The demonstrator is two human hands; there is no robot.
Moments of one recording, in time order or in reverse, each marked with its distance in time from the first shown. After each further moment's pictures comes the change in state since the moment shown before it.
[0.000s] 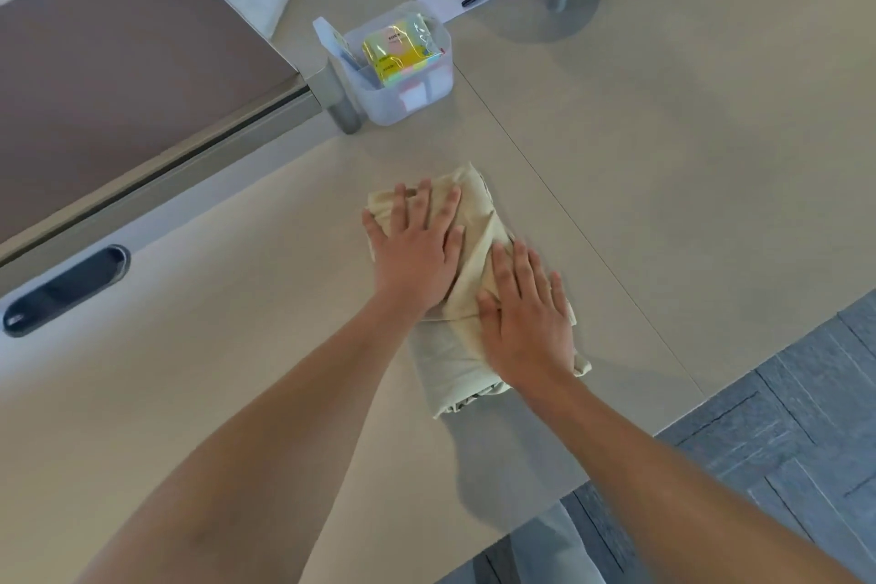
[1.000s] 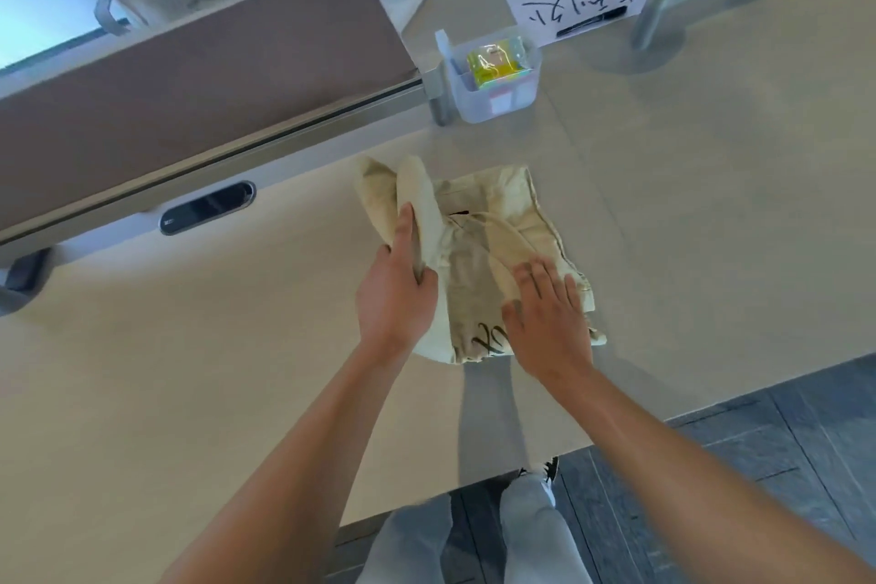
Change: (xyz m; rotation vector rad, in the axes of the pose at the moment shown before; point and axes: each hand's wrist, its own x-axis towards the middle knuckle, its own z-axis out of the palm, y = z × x) left_hand -0.170 -0.012 -0.097 -0.533 0.173 -0.521; right_hand -0.044 -0.021 -0.031 -0.043 -0.127 -0.243
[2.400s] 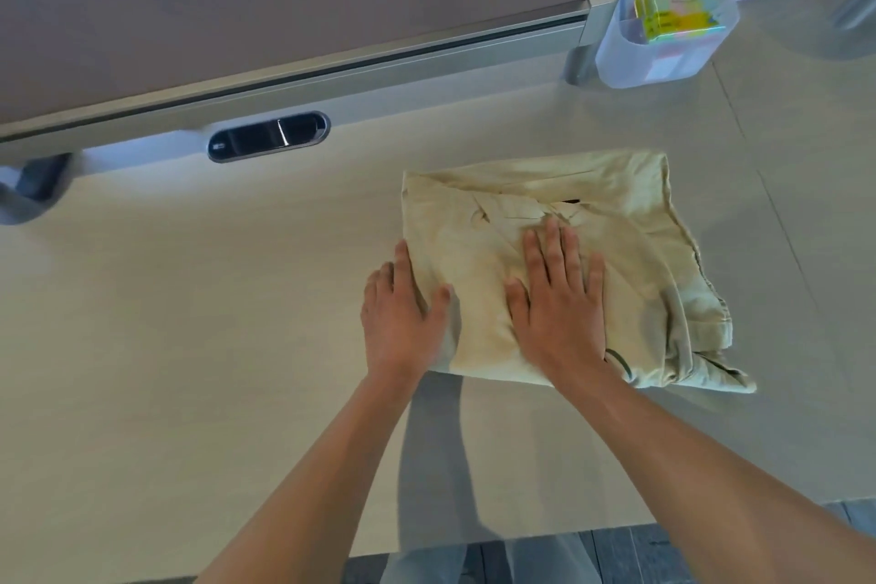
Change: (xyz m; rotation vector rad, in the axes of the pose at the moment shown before) left_hand 0.032 -0.192 0.030 -0.107 0.049 -0.188; right_hand 0.062 -0.106 0.099 -0.284 0.099 -0.100
